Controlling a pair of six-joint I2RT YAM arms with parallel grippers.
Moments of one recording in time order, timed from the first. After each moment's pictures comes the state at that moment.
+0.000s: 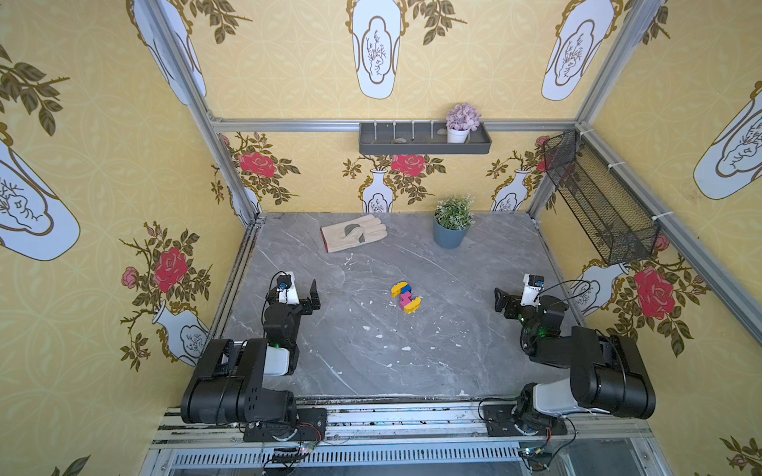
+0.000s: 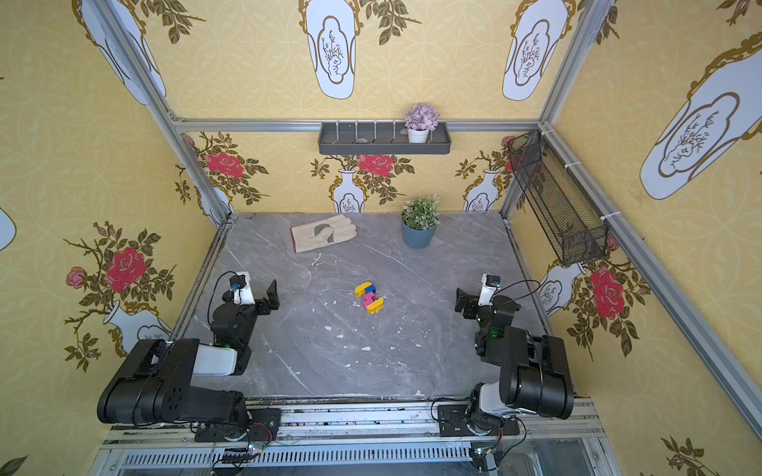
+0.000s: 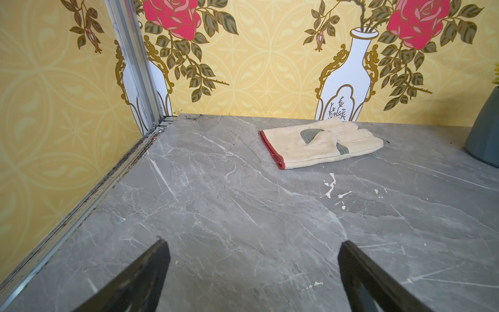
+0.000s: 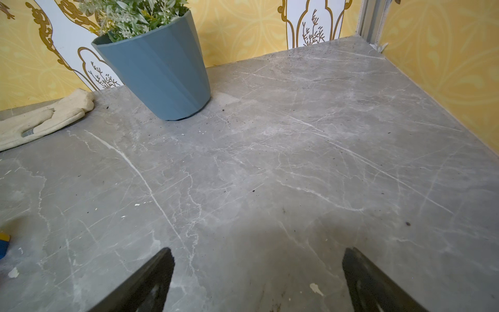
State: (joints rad) left arm -0.02 1.42 0.13 1.16 0.01 -0.01; right arm -0.17 1.43 0.20 0.84 -0.31 0.06
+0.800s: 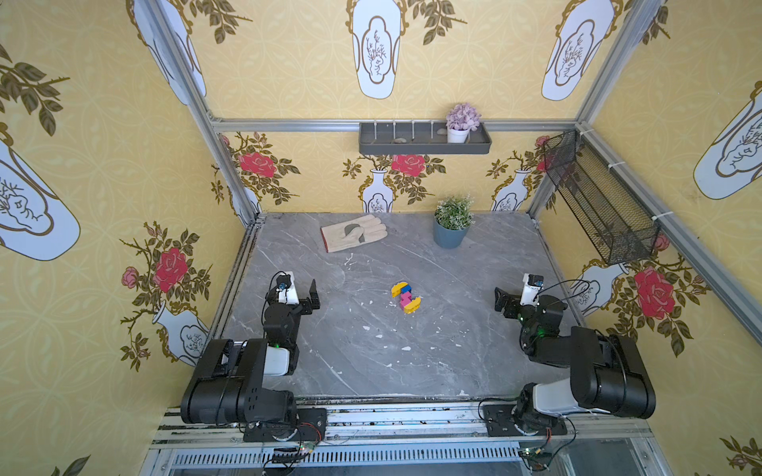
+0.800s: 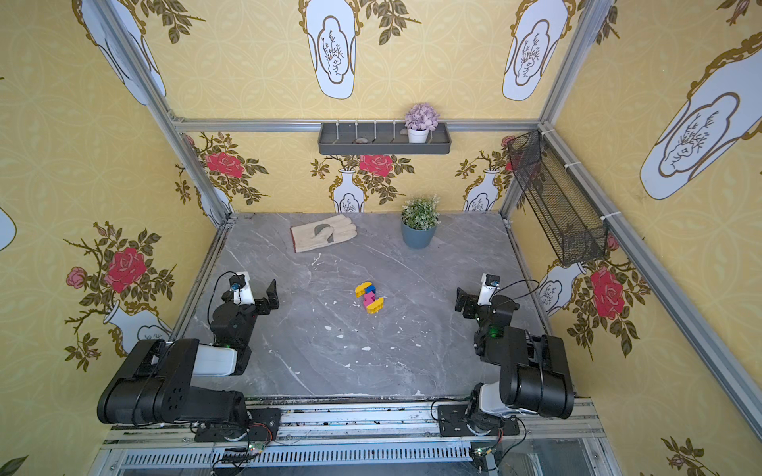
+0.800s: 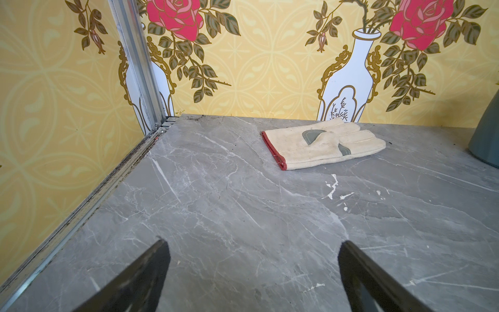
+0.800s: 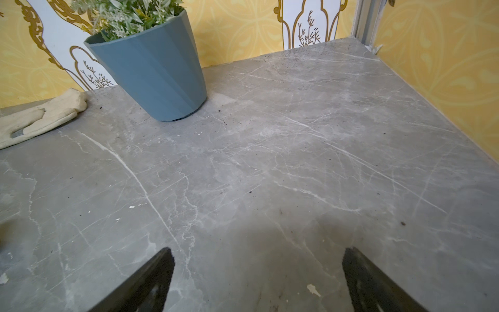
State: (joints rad) left arm -0.02 1.42 0.13 1.16 0.00 -0.01; right arm -0.16 1.43 0.20 0.84 -0.28 0.06
